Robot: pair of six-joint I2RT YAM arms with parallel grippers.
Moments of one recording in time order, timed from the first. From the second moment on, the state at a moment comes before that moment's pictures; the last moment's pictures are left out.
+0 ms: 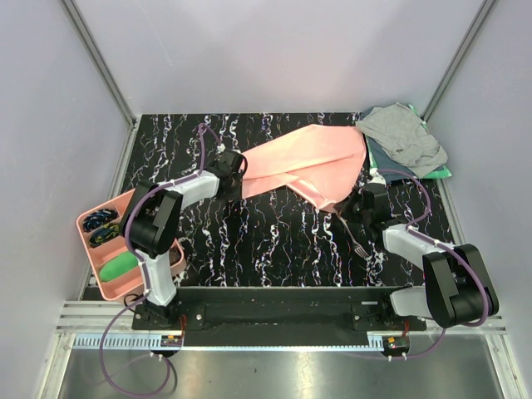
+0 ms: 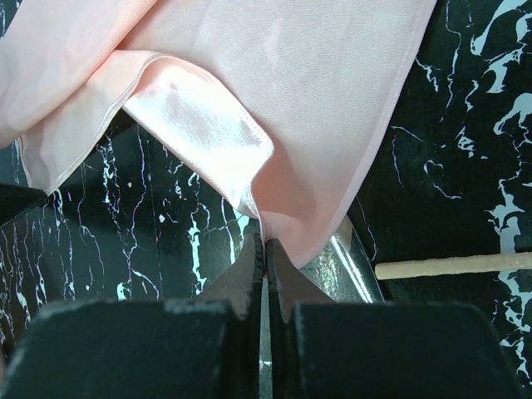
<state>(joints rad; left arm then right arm) -0.44 1.89 1.20 -0.35 -0.17 -0.35 0.24 1.32 0.49 0.24 -0.07 0.64</state>
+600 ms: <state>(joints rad) -0.44 1.85 1.16 -0.36 -0.19 -0.33 0.24 1.27 0.49 0.21 -0.07 0.60</state>
